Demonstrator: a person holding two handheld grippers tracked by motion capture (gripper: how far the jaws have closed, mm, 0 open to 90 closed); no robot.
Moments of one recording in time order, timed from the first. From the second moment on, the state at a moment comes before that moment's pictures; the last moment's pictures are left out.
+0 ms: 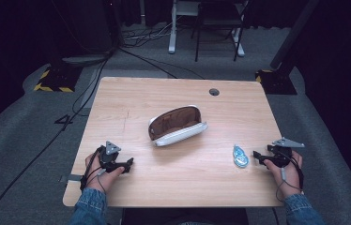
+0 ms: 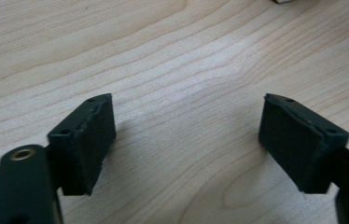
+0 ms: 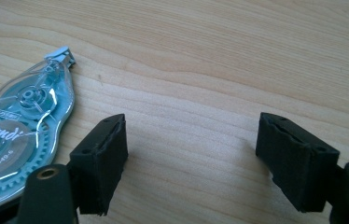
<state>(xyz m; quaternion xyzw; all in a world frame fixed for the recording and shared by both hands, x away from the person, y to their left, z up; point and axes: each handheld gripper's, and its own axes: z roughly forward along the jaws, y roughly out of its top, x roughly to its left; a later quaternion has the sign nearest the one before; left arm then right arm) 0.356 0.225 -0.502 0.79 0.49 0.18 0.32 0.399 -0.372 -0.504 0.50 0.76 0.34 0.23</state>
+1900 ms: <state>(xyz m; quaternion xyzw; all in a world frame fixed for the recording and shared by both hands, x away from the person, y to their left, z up) 0.426 0.168 -0.434 0.78 0.40 0.20 0.44 0.399 -0.372 -0.504 0.50 0.76 0.34 0.23</state>
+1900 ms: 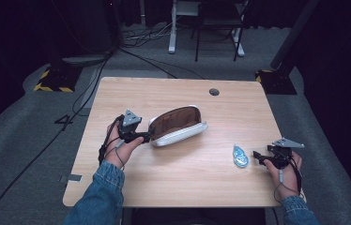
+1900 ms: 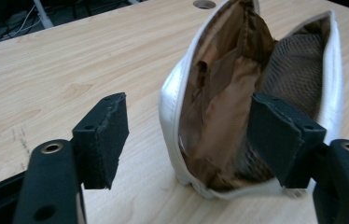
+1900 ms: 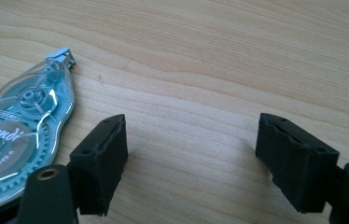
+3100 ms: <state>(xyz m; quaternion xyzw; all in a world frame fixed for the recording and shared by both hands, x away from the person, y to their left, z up) 0.458 0.150 -0.458 0.81 0.37 0.17 0.43 0.399 -0.372 -0.504 0.50 0.76 0.34 0.23</state>
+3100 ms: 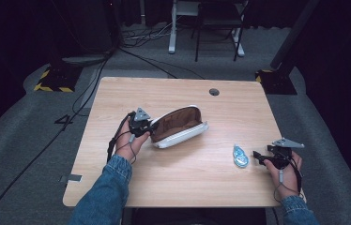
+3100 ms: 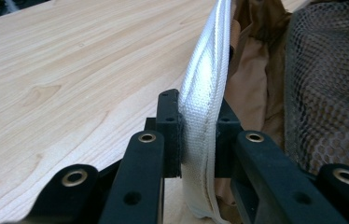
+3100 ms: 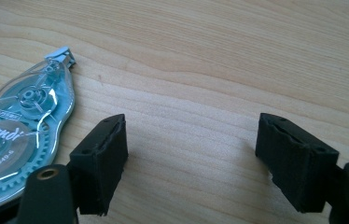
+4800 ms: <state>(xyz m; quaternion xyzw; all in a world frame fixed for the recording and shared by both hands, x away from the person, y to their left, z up) 0.369 0.146 -0.436 0.79 0.31 0.00 0.53 0.403 -0.365 -0.504 0.50 0.77 0.34 0.23</state>
